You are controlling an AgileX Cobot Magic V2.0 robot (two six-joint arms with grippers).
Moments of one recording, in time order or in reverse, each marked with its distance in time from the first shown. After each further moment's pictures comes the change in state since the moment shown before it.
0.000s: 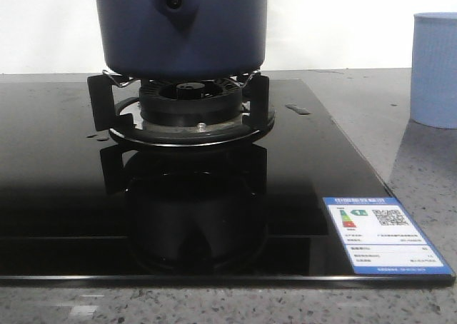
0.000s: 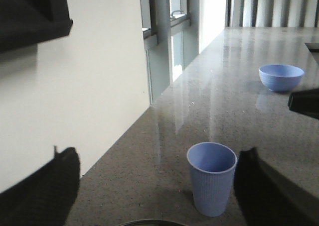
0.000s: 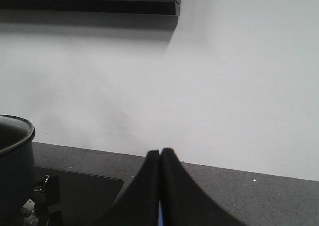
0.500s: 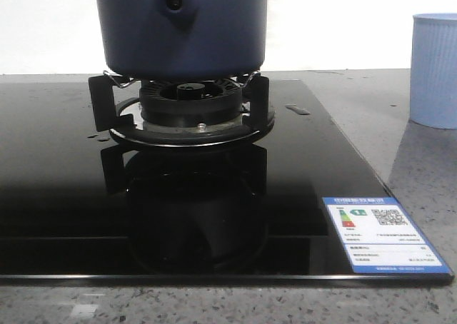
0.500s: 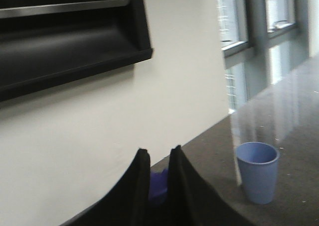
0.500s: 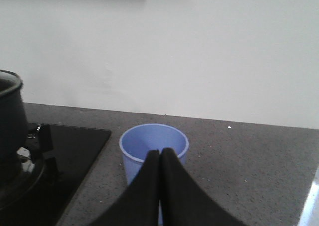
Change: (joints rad) left arm -0.001 -0.711 0.480 0.184 -0.440 -0.210; right arm 0.061 -0.280 0.025 0.002 0.382 0.000
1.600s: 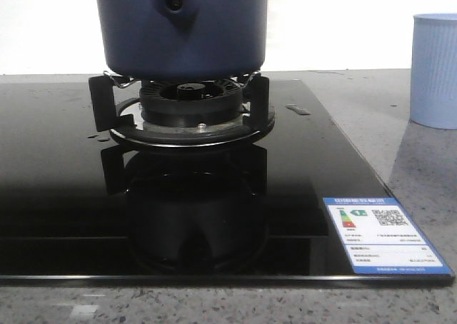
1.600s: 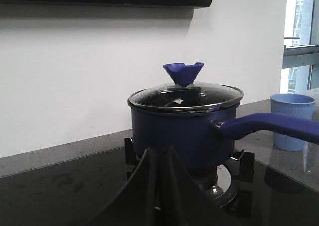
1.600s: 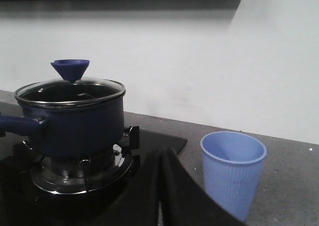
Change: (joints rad) left arm 0.000 -0.643 0.666 -0.078 -0.232 -0.004; right arm 0.299 -0.229 0.013 0.017 0.151 -0.002
